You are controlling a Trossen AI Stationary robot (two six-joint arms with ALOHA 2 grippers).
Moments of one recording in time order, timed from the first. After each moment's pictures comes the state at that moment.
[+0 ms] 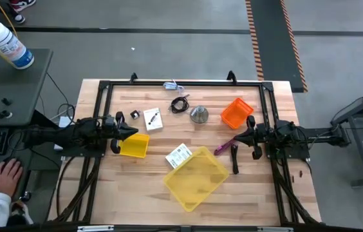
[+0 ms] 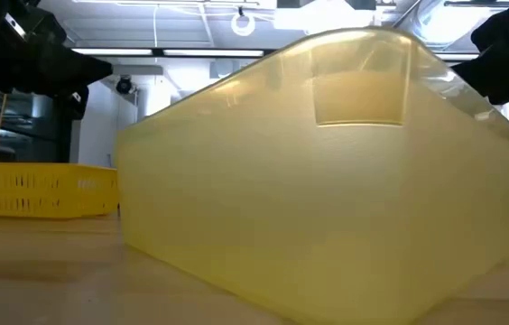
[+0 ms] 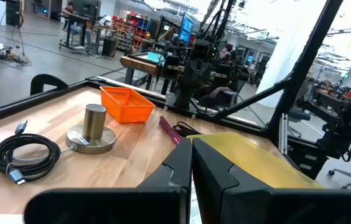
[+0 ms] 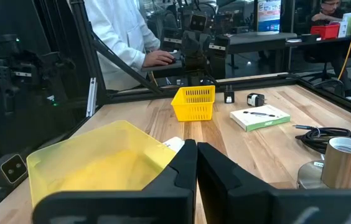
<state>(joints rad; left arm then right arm) 0.10 0.02 0.01 0.03 -0.08 -0.27 0.03 0.06 0.01 0.02 -0.03 0.13</state>
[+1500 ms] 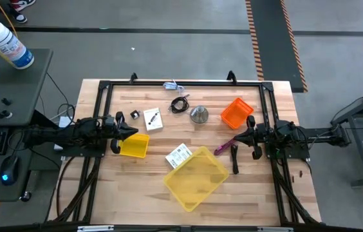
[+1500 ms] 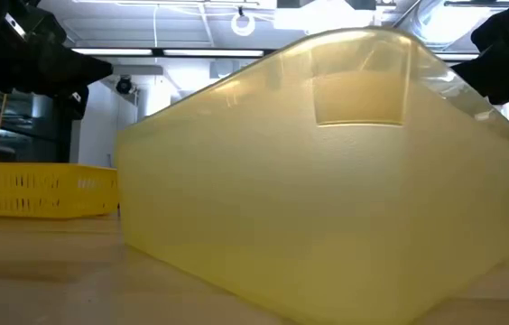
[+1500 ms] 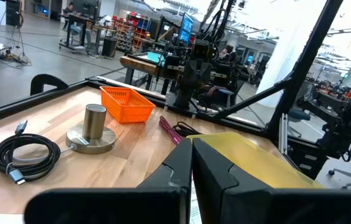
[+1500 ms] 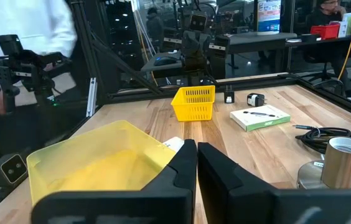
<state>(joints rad) 0.10 0.02 0.01 0.03 -0.08 -0.27 0.03 0.06 0.01 0.02 -0.03 0.13</state>
